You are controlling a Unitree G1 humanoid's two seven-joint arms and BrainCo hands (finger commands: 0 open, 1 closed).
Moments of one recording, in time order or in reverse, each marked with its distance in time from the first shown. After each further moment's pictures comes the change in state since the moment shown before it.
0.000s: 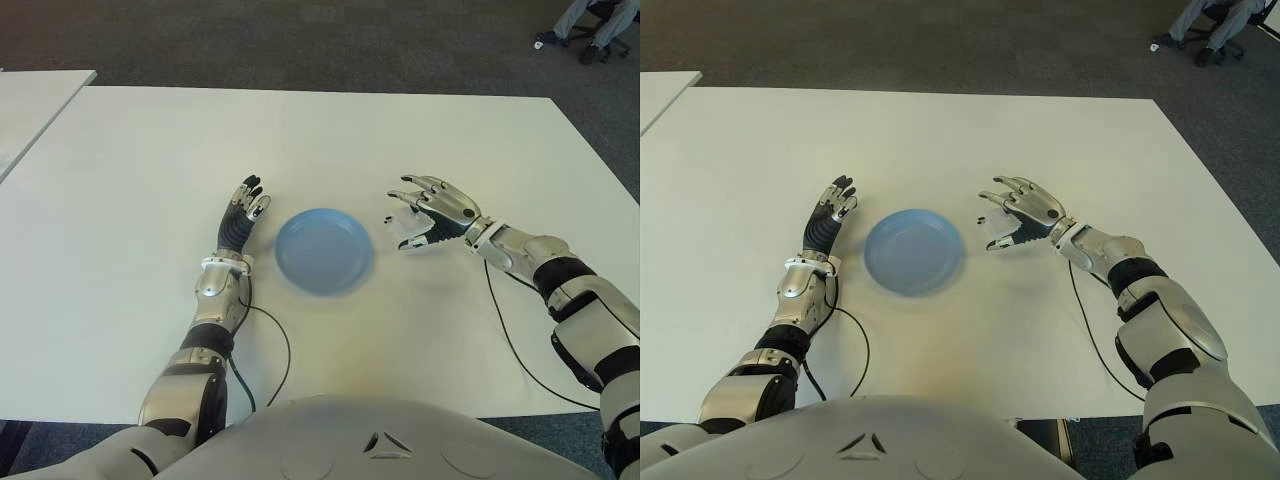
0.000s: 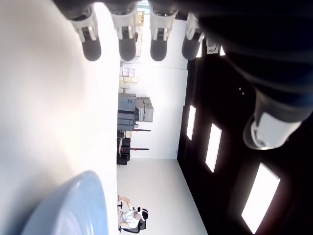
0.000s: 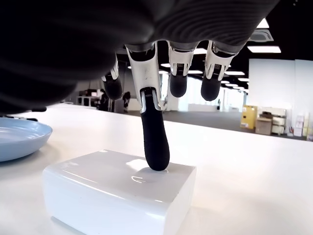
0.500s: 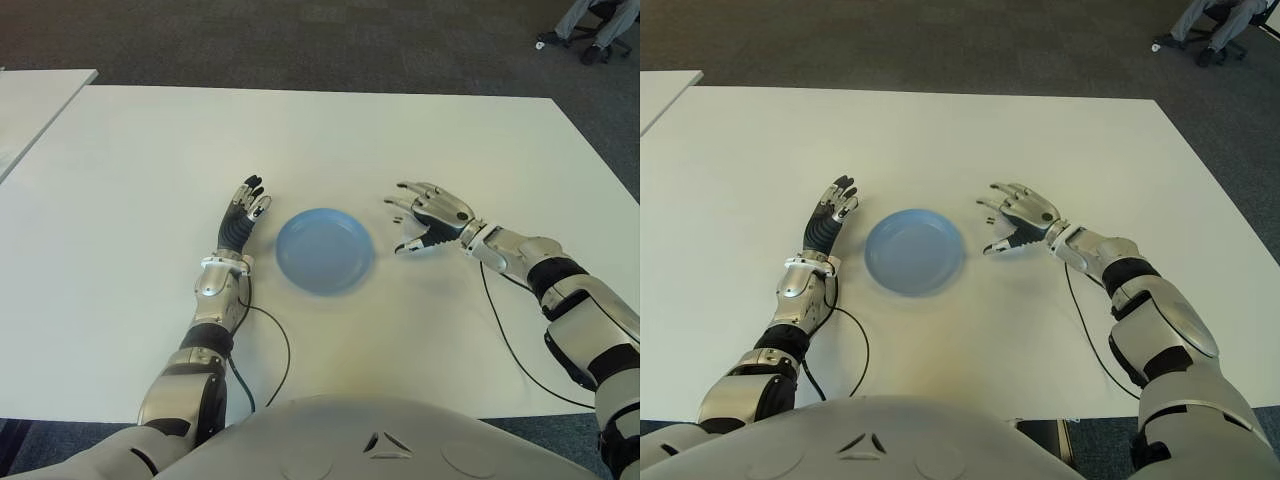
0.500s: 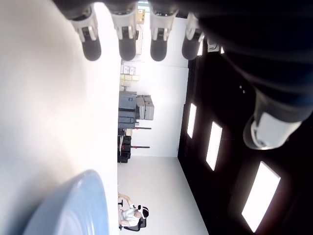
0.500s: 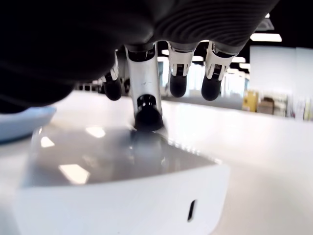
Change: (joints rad) left arm 0.000 0.003 0.002 0.000 -0.003 0.000 -0.022; right arm 0.008 0.043 -0.005 0.053 0.008 0.003 0.035
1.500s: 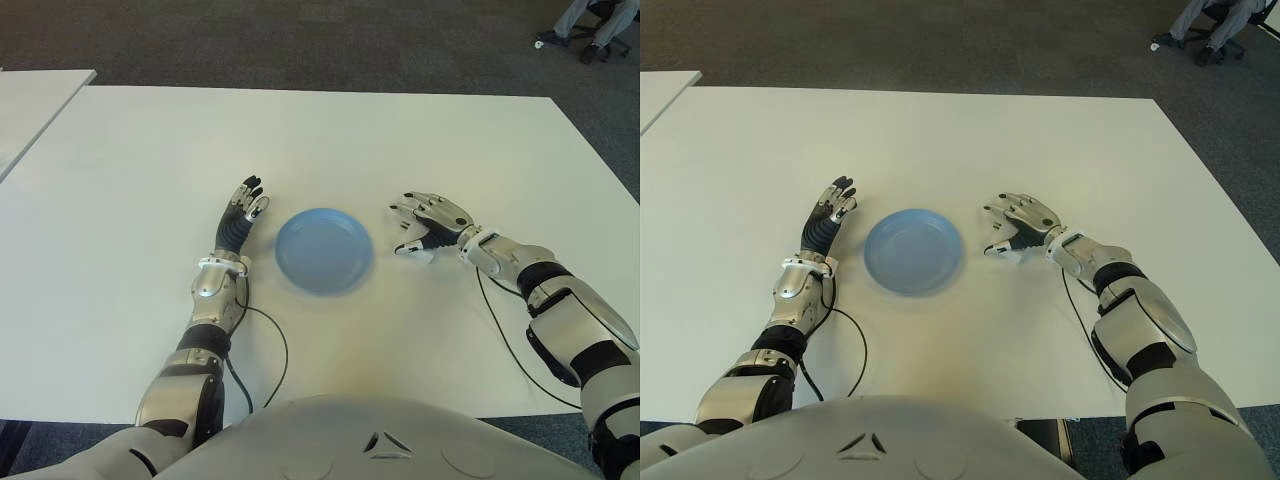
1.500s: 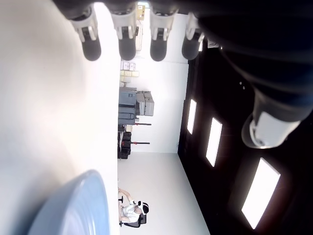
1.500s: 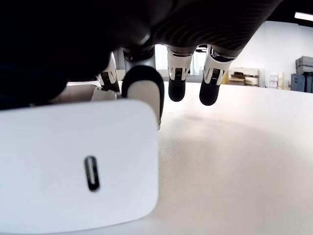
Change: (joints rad) left arm 0.005 0.009 0.002 -0.005 -0.010 0.004 -0.025; right arm -0.019 0.071 -0.044 0.151 0.035 0.034 0.063
